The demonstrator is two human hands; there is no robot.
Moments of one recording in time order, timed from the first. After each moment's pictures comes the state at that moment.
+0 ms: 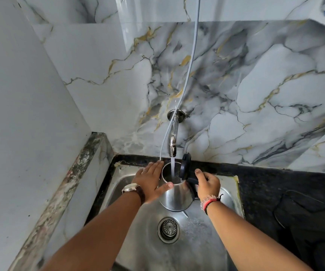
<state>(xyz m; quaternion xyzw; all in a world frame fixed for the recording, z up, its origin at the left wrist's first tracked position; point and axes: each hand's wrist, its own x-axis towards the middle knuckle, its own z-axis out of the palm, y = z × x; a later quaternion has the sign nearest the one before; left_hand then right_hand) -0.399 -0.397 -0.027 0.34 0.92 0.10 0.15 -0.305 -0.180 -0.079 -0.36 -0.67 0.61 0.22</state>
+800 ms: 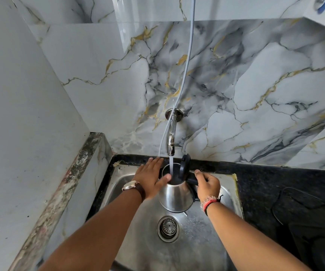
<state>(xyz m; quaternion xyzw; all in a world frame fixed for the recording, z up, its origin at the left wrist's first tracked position) -0.401 -0.388 -0.023 0.33 0.92 0.16 0.12 -0.297 -0.180 -0.079 -0.38 -0.68 0.60 0.21</state>
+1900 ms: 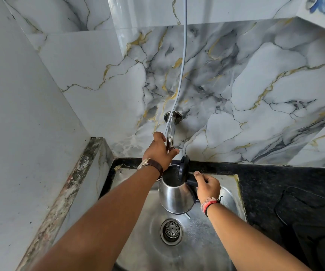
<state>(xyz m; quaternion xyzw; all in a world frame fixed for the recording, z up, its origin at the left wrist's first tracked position) -0.434 -0.320 0.040 0.18 0.91 0.36 0.01 -0.300 -0.180 -0.092 -0.37 -0.66 0.61 0.24</state>
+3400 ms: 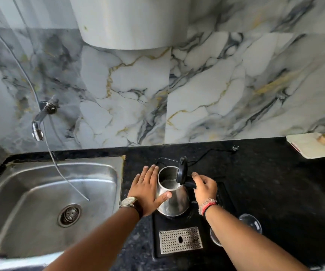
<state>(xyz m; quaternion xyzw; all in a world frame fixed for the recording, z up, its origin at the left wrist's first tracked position) -0.026 -0.036 -0.012 0.43 0.90 0.10 0.07 0.093 0.157 -0.028 -0.42 -0.64 0.57 0.29</state>
